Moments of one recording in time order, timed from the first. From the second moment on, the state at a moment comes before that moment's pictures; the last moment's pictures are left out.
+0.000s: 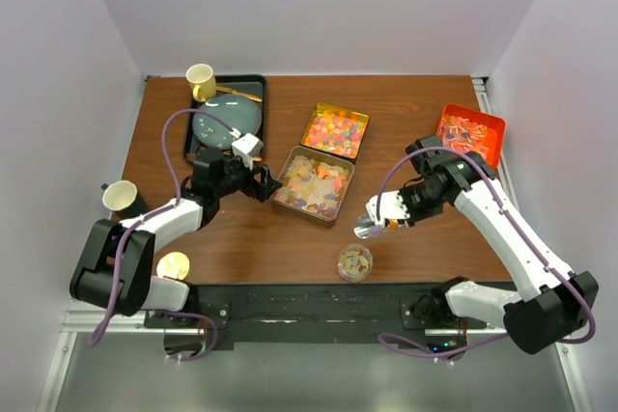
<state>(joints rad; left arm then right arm) -0.28 1.37 0.56 0.40 0.50 -0.02 0.41 1.17 1.16 -1.32 -0.13 -1.48</state>
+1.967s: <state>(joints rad) -0.43 1.62 0.78 0.34 0.22 -0.09 0.82 1.25 1.22 -1.24 0.29 -0.94</state>
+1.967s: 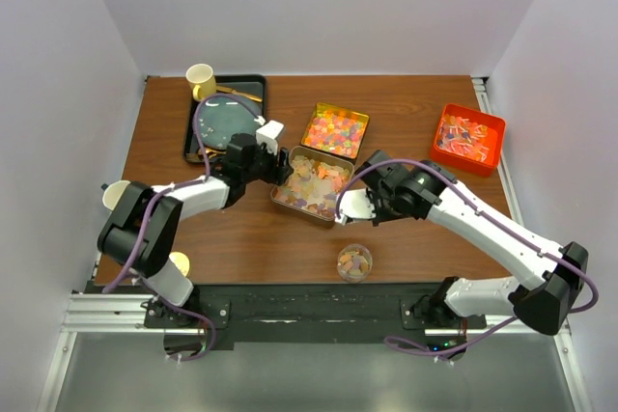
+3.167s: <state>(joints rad) 0.11 1.42 0.77 -0.40 0.29 -0.12 0.78 1.29 1.19 -1.14 0.24 -0.92</state>
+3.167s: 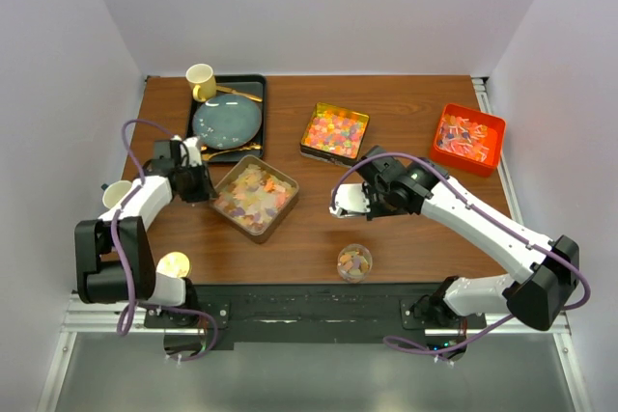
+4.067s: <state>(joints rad) -0.04 1.37 1.05 -0.39 0.37 -0.11 0.54 1.28 1.18 -1.05 0.23 -0.79</state>
